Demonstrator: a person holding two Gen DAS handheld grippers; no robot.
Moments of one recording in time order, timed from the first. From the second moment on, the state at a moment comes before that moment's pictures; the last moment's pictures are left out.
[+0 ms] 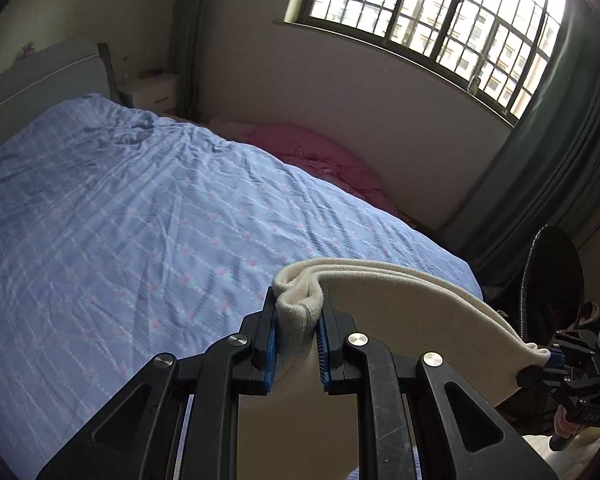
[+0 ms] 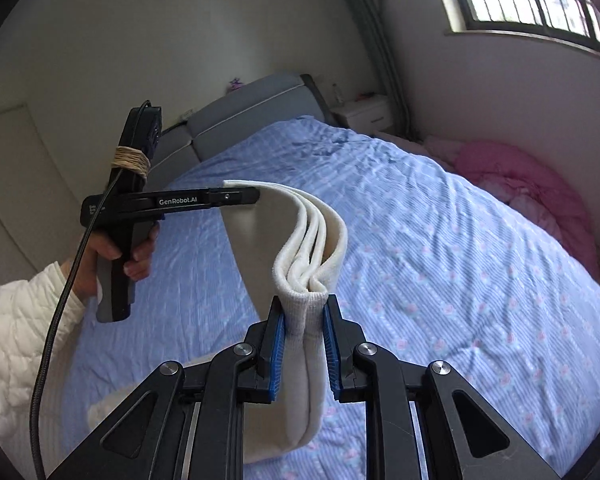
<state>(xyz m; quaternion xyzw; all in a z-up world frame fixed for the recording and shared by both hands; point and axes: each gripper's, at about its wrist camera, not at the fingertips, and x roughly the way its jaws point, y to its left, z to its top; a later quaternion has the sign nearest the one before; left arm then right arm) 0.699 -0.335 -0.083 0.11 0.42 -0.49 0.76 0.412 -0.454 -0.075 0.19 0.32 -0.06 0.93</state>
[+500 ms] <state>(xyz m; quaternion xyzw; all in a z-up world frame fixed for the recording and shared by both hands) 0.679 -0.079 -0.198 0.06 0.49 -0.40 0.77 0.437 -0.210 -0.140 0.07 0.42 0.08 0.90</state>
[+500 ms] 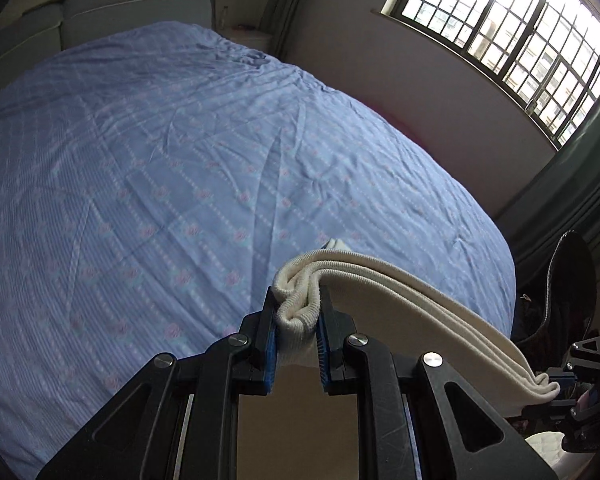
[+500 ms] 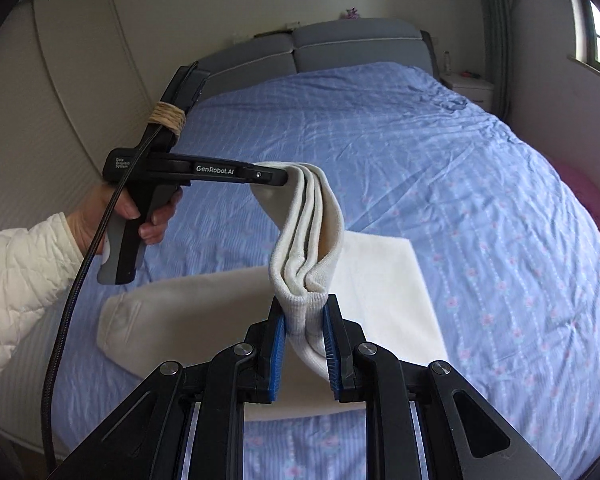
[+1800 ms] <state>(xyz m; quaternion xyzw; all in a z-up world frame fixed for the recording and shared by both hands) 0.647 0.031 -0.293 -0.20 0.53 -0.34 0.75 0.439 -0.063 -0.318 -0.05 0.60 0.14 0.78</state>
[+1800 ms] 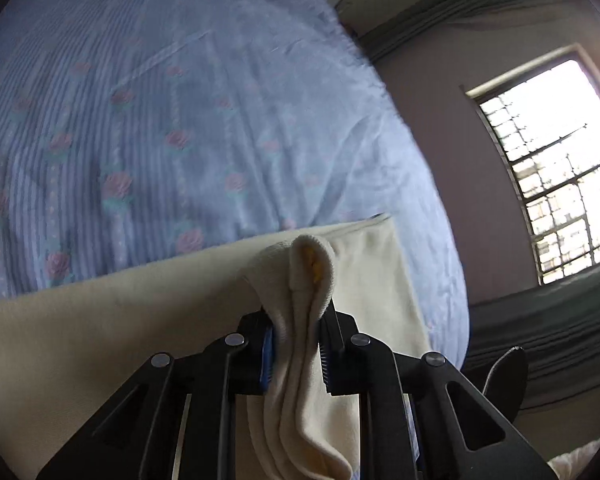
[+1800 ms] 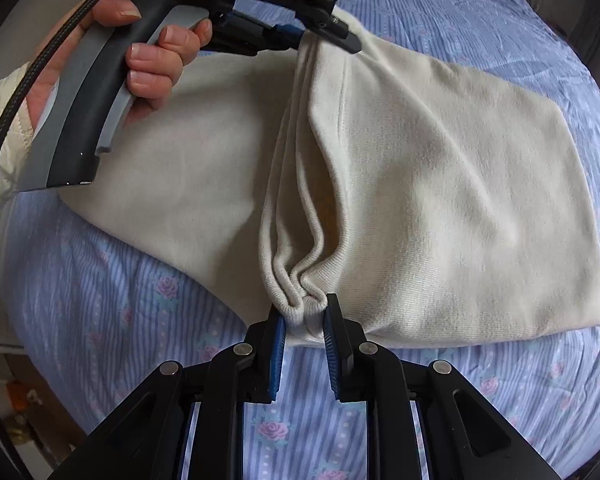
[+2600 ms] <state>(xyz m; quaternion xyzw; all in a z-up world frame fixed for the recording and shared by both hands) 0.562 0.157 -0.276 -0.06 0.55 -0.06 0.83 0.492 -0.072 -0.294 0.01 0.56 0.18 0.81</state>
